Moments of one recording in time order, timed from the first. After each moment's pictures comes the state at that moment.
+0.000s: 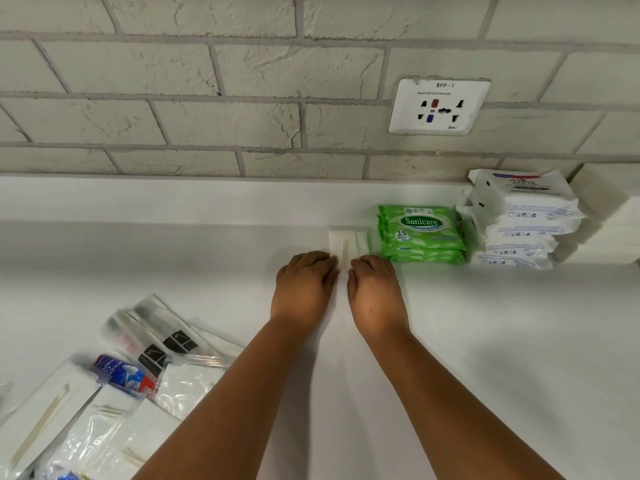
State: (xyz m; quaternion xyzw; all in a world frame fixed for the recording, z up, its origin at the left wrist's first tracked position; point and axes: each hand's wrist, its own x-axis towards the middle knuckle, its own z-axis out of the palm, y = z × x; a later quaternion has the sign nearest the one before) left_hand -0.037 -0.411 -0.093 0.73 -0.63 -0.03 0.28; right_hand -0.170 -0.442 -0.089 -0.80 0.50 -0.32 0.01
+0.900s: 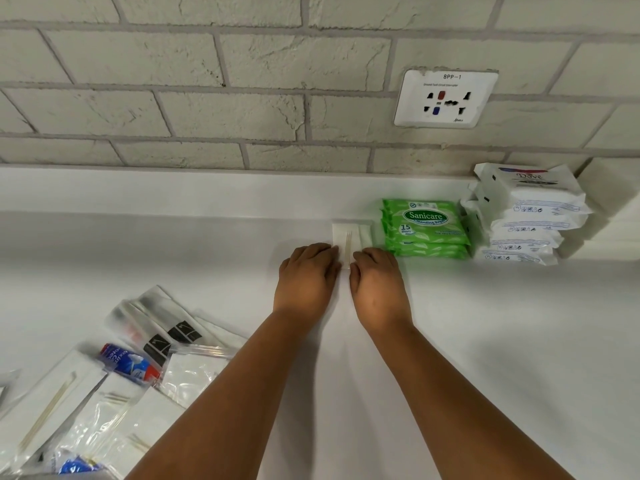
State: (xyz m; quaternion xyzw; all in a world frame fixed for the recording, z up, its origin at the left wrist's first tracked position) left_hand -0.038 -0.410 -0.093 0.73 -0.62 -0.03 0.27; right_hand -0.170 -0.445 -0.094 -0.80 0.50 -0.31 0.02
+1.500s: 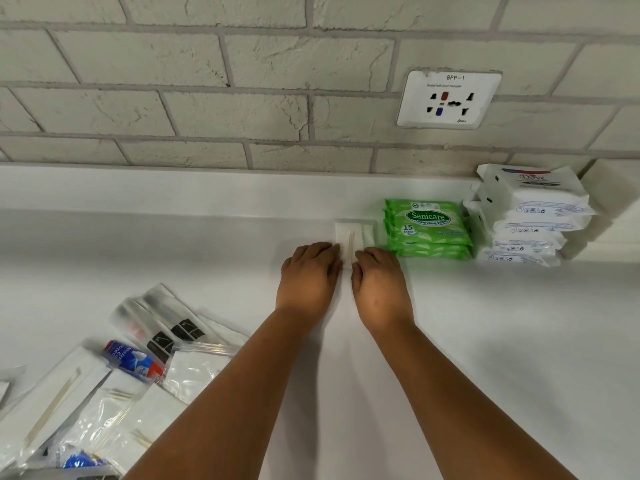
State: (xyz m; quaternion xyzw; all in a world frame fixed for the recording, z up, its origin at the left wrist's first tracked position) left_hand -0.038 -0.411 -0.091 0.73 -0.63 -0.03 0.26; right_hand -0.170 -0.446 -0.093 -0.81 0.50 -0.31 0.03
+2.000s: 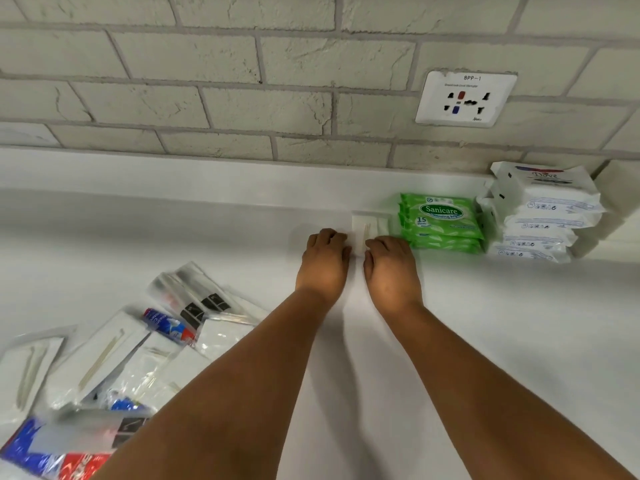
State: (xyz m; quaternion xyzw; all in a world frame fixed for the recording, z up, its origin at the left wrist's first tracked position) left_hand -0.045 -0.404 -0.075 0.75 -0.60 -0.08 0.27; right_hand -0.172 -0.443 -0.082 -0.82 0.49 -0.28 0.01
